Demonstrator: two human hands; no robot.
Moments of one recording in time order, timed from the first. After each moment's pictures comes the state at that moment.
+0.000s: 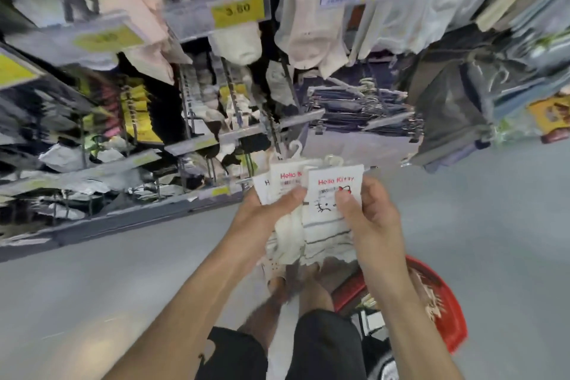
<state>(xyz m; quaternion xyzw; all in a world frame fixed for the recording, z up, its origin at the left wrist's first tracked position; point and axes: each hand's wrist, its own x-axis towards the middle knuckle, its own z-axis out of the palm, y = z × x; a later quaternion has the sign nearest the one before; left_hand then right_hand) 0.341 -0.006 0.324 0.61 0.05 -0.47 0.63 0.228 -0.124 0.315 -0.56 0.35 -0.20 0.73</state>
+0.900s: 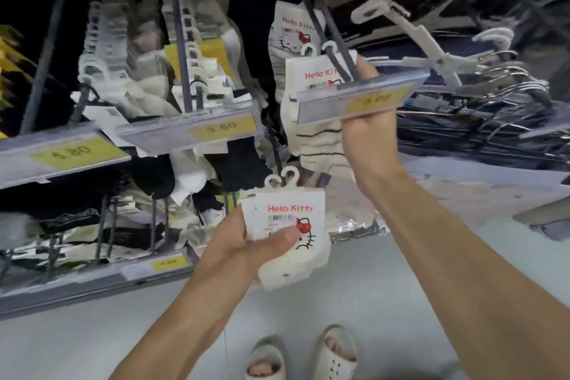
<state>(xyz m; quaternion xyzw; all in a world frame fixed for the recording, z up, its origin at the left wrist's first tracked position) 0.438 -0.022 0.036 0.64 -0.02 -0.44 0.63 0.454 -0.233 0.039 -0.68 0.18 -0.34 0.62</state>
